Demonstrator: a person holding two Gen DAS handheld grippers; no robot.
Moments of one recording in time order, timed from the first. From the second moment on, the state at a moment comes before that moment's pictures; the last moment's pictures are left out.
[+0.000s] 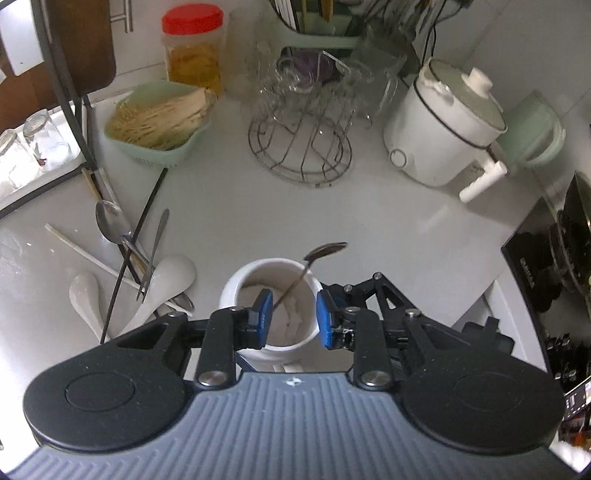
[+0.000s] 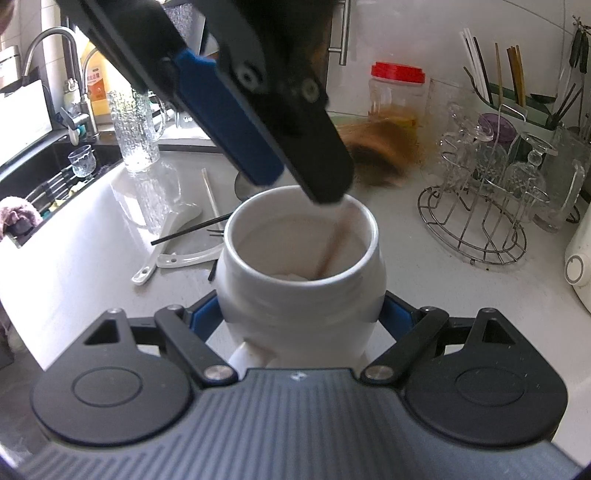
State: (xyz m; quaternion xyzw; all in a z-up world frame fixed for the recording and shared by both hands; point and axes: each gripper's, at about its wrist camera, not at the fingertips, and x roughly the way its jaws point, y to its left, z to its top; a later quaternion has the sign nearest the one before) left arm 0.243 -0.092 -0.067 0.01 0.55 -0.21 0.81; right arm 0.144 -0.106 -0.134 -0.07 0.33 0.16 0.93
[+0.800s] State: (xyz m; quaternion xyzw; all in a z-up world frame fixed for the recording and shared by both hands) left arm 0.218 -0.077 -0.041 0.02 0.46 -0.18 0.87; right arm 0.145 -0.103 -0.134 -0.06 0.33 0.15 0.93
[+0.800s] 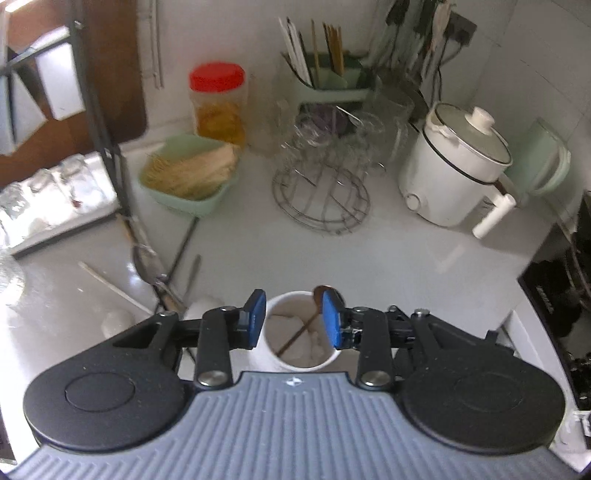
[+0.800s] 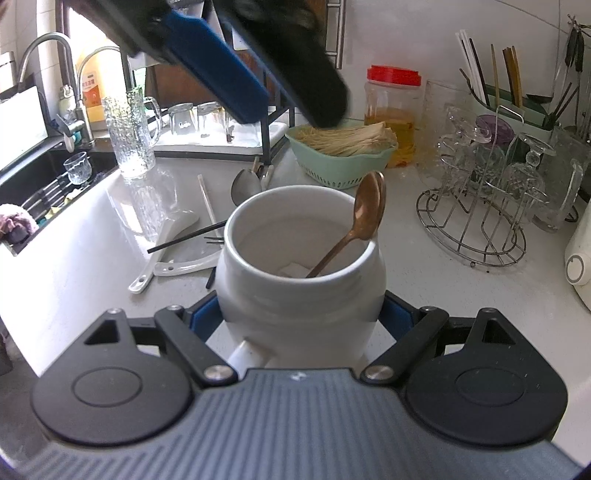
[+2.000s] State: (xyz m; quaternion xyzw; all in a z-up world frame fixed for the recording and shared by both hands) left arm 0.138 0.008 -0.051 -0.09 0.42 -0.01 0.90; right arm 0.144 -0.101 -0.133 -0.06 0.34 0.13 0.93
